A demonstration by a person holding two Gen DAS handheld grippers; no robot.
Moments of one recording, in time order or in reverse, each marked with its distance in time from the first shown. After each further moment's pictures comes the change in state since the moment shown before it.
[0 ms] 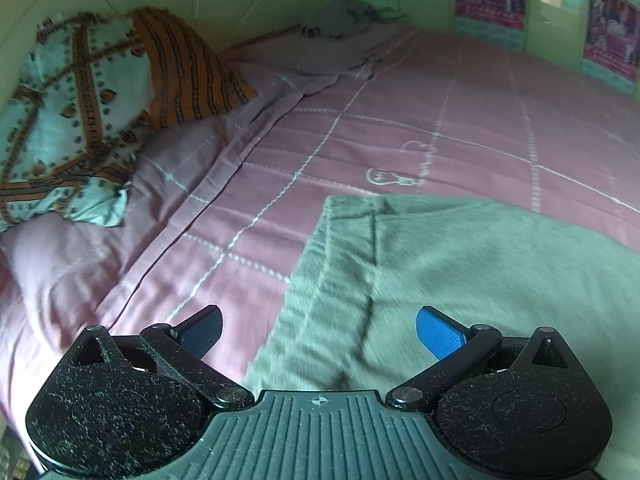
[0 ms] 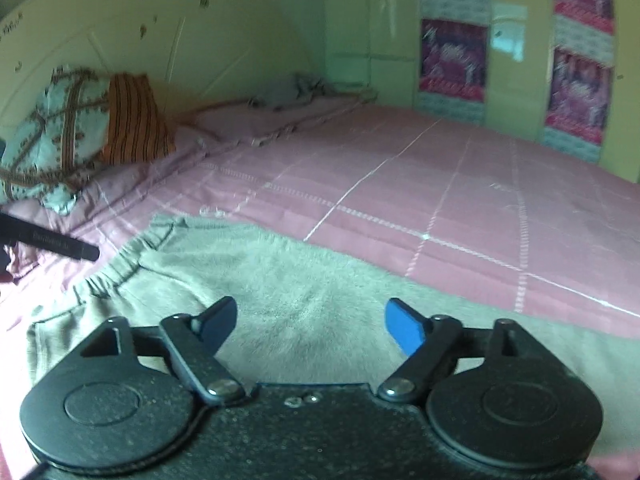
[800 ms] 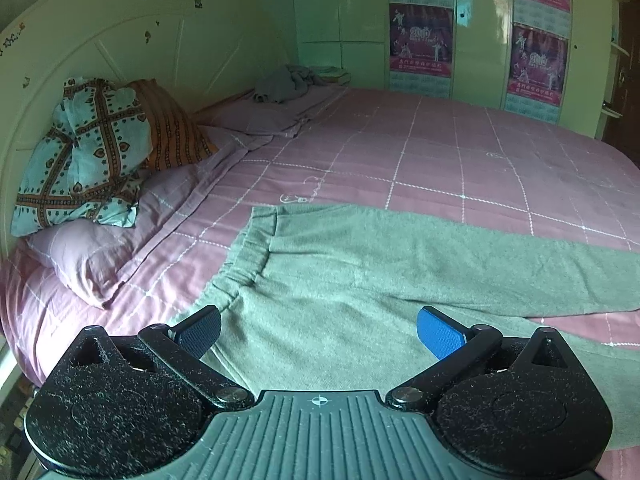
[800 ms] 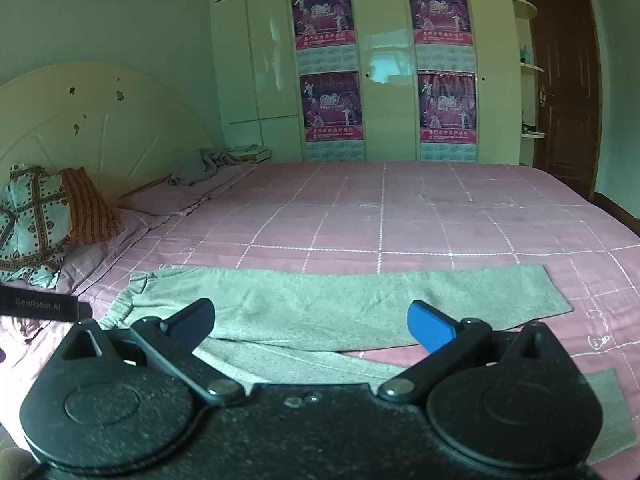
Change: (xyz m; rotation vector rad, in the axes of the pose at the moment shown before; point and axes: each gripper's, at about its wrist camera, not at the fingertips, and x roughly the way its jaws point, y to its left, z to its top) left arm -0.260 -0.051 -0.119 0.032 -0.178 -0.112; right arm -0.227 0.020 -0.071 0.237 -0.189 -0.265
